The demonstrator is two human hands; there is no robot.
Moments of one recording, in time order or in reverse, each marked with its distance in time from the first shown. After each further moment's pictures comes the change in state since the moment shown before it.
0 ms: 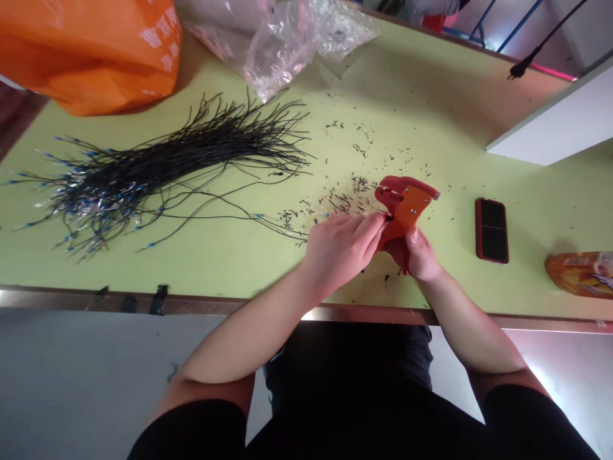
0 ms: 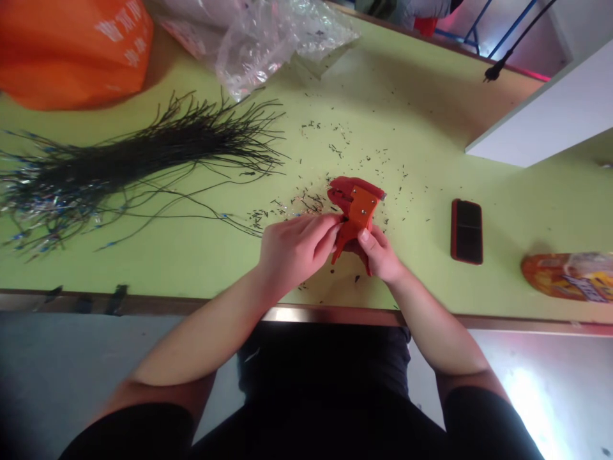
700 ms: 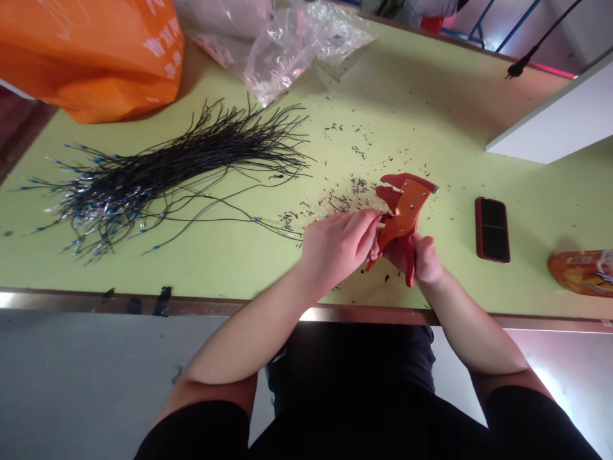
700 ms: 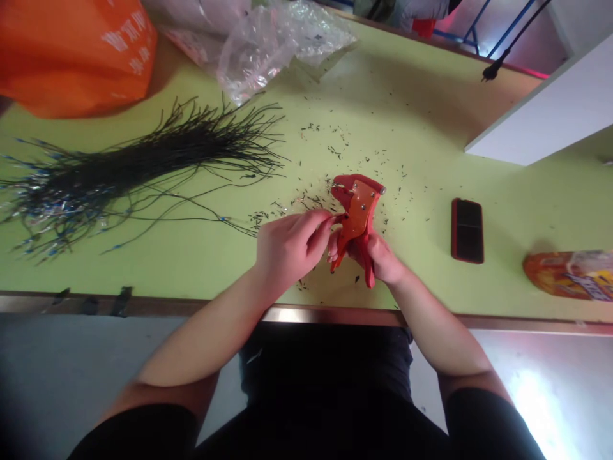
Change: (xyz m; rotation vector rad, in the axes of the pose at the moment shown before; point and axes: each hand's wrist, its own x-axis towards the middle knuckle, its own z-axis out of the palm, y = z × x) left_hand 0.003 -0.004 0.002 -0.047 0.129 -0.011; right_hand 0.001 -0.011 0.003 0.069 -0.277 -0.001
